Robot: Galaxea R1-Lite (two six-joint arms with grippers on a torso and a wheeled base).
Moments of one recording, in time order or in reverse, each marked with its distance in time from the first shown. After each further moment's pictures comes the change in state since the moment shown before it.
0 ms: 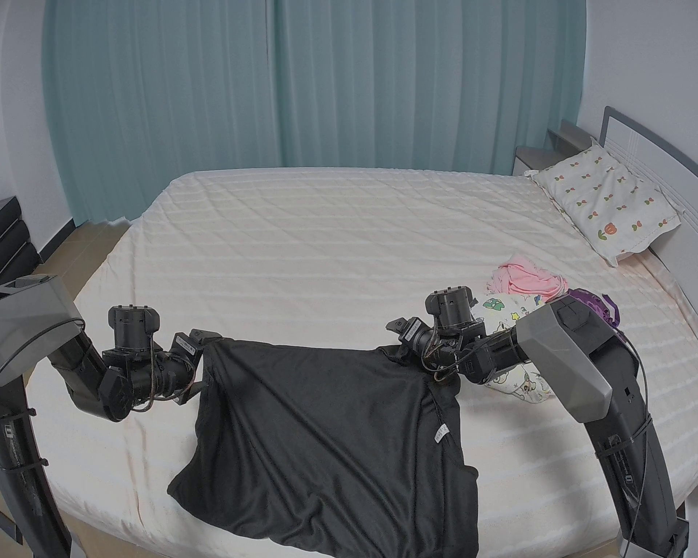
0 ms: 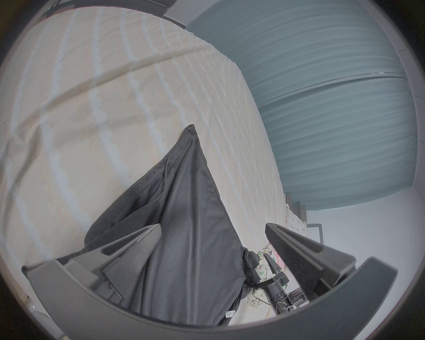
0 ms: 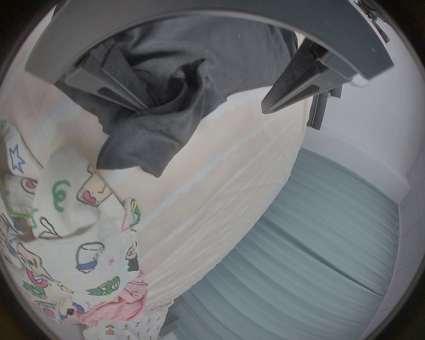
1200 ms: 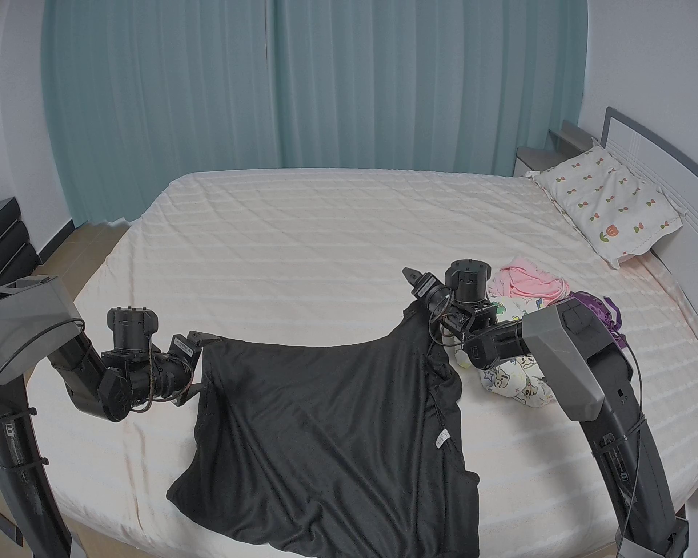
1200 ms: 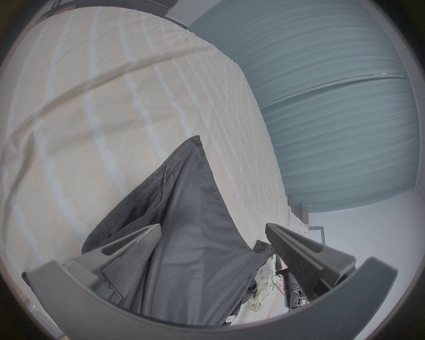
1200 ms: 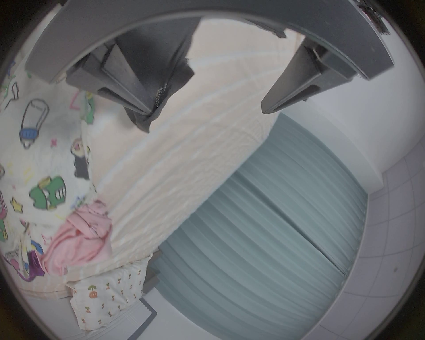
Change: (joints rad) left arm 0.011 0.009 0.000 0.001 0.003 0.003; right arm -0.056 0.076 -0.191 -0.258 -0.093 -0.092
